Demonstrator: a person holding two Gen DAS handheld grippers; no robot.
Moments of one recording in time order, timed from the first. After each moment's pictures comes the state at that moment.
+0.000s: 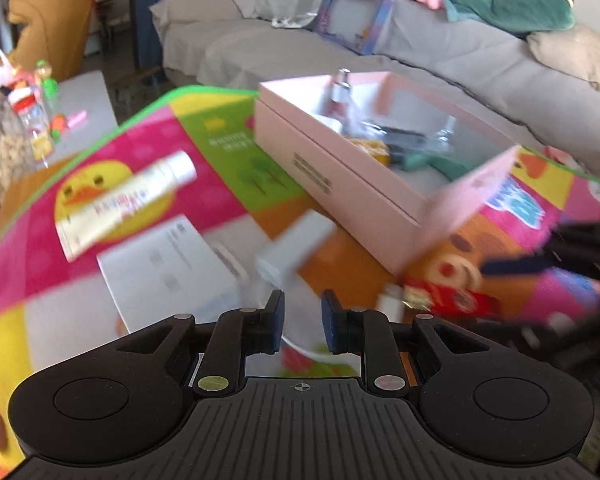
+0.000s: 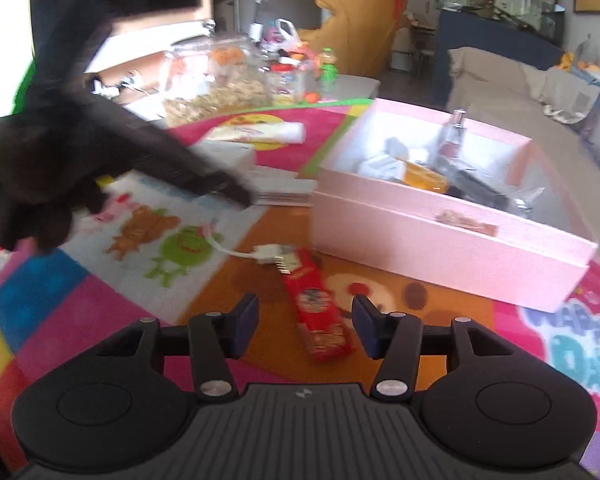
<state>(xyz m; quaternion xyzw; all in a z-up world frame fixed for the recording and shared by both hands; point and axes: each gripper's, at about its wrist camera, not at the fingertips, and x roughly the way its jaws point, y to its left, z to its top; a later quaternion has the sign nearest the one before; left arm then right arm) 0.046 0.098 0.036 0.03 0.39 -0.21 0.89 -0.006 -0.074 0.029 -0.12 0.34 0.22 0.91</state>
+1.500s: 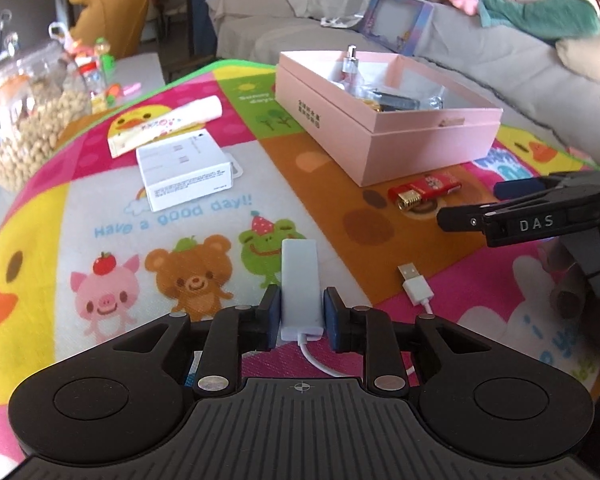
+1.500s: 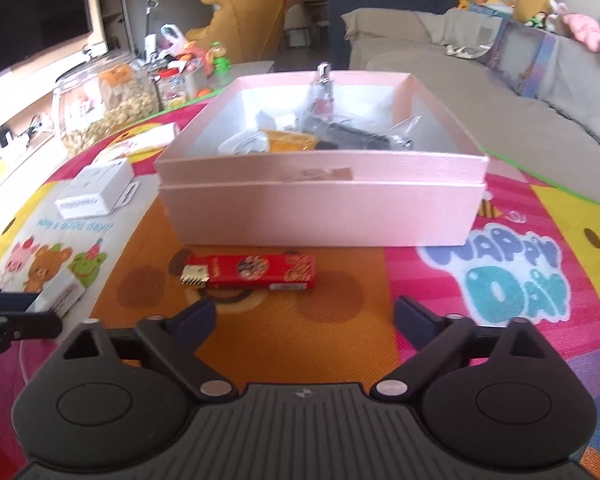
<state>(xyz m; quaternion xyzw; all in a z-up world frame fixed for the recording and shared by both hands) -0.050 0.081 0.024 0.02 0.39 -0.12 0.91 0.016 -0.117 0.018 -0.02 0.39 0.13 0.91</state>
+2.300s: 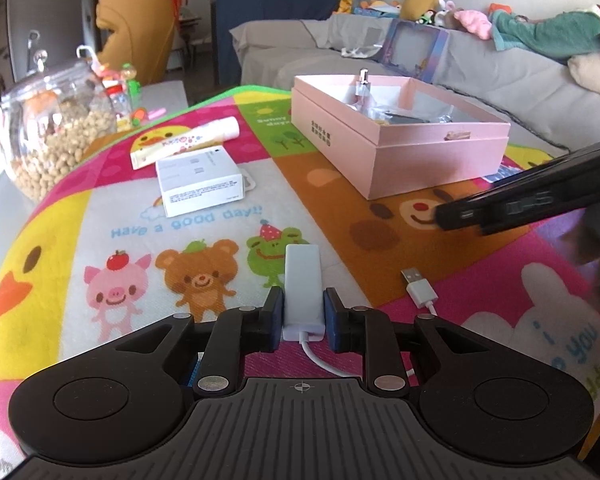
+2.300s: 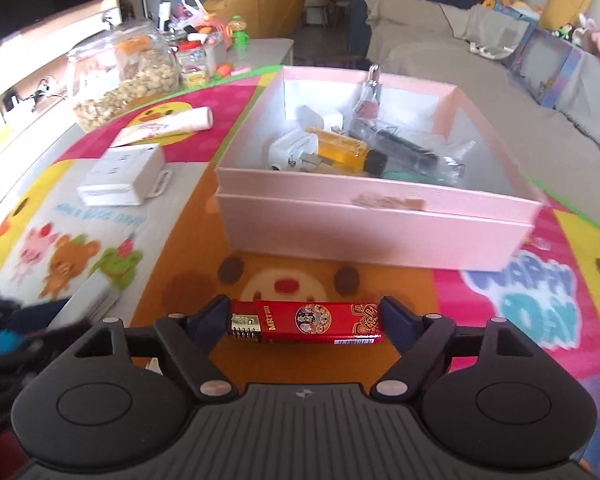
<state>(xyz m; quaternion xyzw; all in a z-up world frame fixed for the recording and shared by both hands) -0.071 0.072 0.018 0.02 0.34 -0.08 0.94 0.005 -0.088 0.046 -0.07 0.39 0.14 0.91</state>
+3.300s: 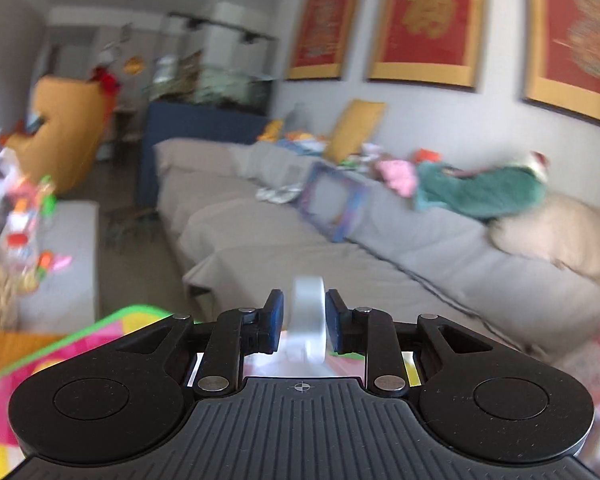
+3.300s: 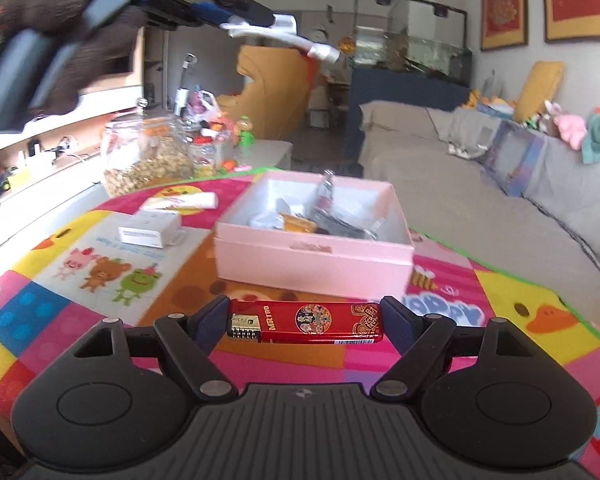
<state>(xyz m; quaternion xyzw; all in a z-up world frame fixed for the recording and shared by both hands) 0.054 0.008 0.197 -0.08 0.19 -0.18 0.96 -0.086 -0.155 0.078 -0.07 0.26 0.13 0.95</state>
